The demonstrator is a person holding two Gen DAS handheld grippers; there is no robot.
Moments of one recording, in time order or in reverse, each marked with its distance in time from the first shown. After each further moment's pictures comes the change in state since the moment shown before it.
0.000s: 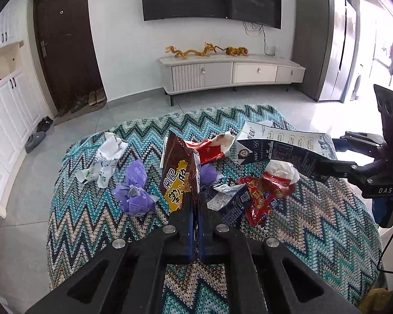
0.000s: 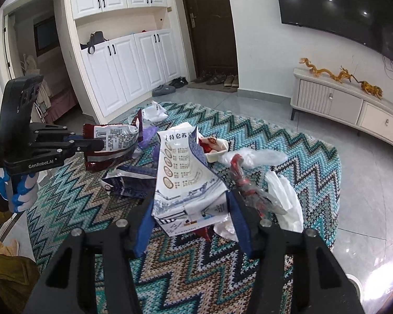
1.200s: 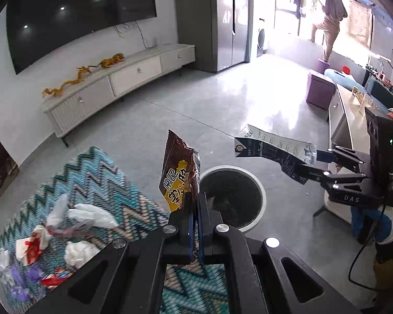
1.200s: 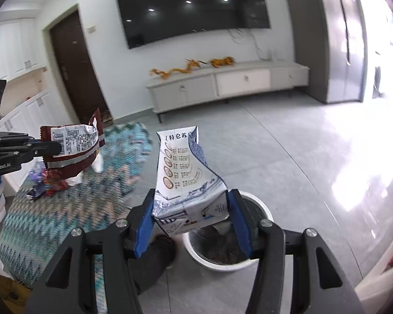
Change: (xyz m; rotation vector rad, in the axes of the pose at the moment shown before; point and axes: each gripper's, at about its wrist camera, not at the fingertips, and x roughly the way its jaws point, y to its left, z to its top) left arm 0.022 -0.332 0.065 0.430 0.060 -0.390; right arm -0.238 -0.140 -0.185 0.506 -0.135 -0.549
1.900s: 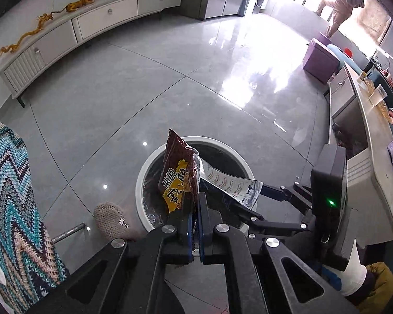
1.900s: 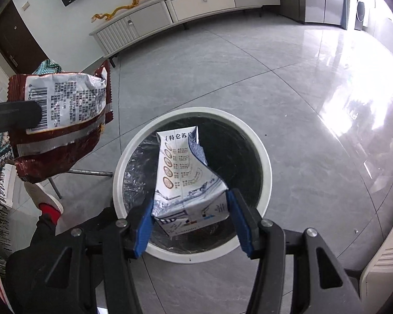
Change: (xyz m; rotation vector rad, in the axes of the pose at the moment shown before) left arm 0.213 -0.043 0.020 -0.075 0.289 -0.131; right arm 0.185 -0.081 -0.080 0.184 0.353 -0.098
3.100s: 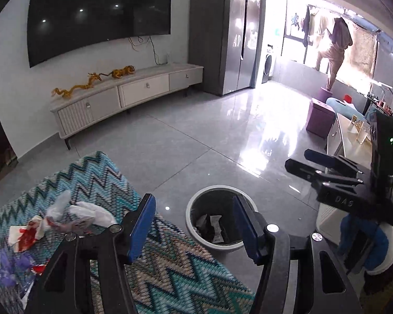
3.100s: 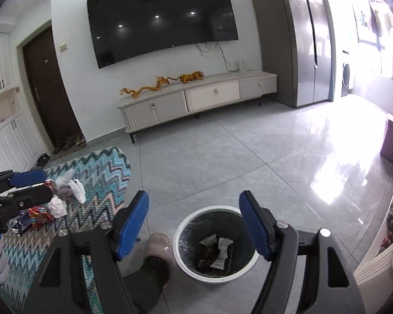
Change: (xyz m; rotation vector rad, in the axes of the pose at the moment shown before) left arm -0.252 0.032 -0.118 -0.020 -0.454 0.129; right arm -0.248 0.098 0.012 -0.091 -0.478 -0.011
